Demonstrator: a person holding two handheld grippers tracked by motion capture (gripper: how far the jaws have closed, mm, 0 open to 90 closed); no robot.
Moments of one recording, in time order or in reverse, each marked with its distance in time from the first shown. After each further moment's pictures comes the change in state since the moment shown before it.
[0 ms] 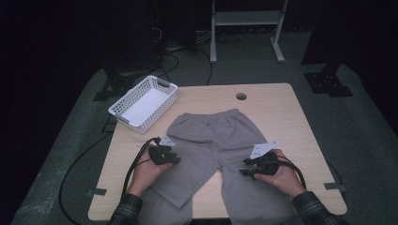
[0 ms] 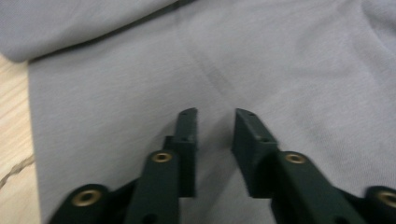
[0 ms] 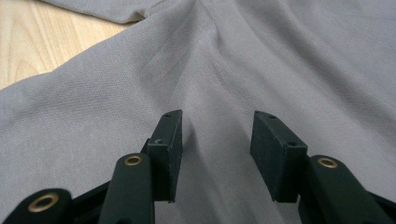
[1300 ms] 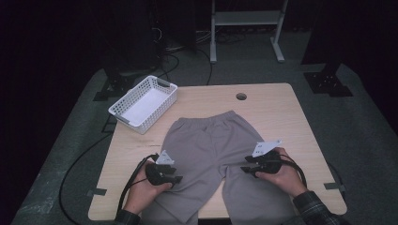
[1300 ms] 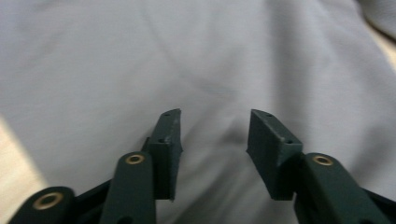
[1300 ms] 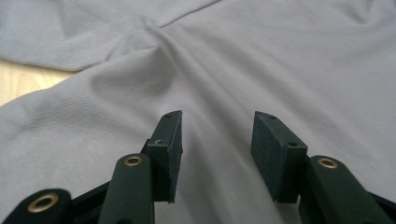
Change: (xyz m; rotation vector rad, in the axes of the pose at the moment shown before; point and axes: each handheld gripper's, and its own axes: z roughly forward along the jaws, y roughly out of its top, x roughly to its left) left arm -0.042 -0.030 -0.025 -0.037 -0.035 -0.014; right arm -0.003 0.003 -0.012 -0.029 -0.046 0.003
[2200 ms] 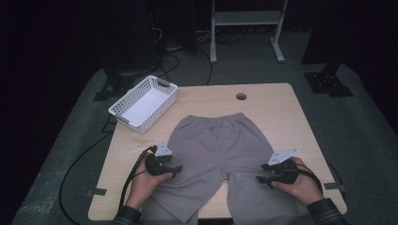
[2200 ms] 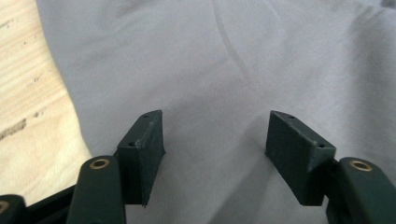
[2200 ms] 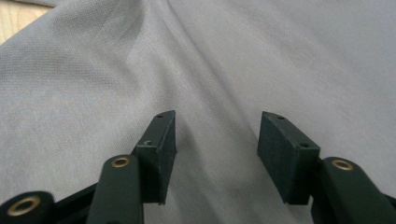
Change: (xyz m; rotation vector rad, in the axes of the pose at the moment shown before) left arm 0.026 0.004 0.019 -0.079 0.056 -0.037; right arm 0.004 -0.042 -0.028 0.061 -0.016 0.070
